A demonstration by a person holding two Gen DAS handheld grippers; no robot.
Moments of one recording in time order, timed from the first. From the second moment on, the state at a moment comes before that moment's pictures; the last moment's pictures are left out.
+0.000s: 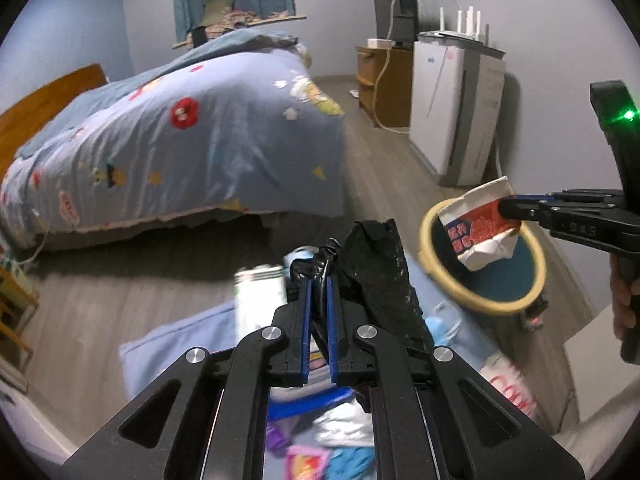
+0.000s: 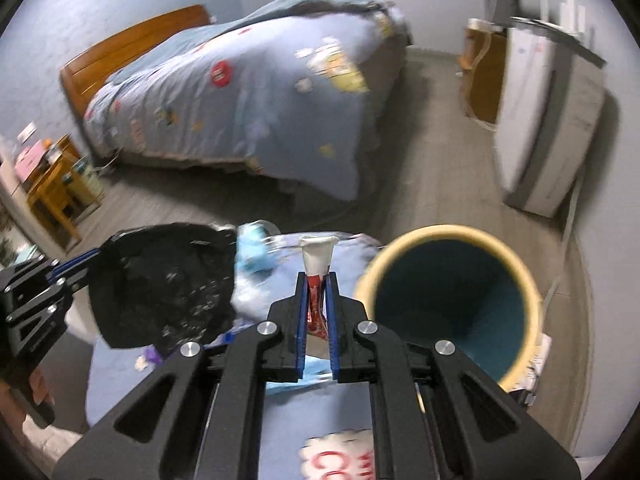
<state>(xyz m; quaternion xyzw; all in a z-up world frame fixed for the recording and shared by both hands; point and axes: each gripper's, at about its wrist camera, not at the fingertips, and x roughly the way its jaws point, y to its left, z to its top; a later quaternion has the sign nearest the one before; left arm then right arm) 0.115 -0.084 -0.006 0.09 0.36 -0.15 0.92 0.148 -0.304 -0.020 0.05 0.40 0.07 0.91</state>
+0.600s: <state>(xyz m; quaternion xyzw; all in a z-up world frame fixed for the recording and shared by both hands) 0.164 -0.240 -0.057 0.11 0.39 -0.23 0.88 0.163 -0.428 -0.074 0.09 0.45 -0.06 0.89</state>
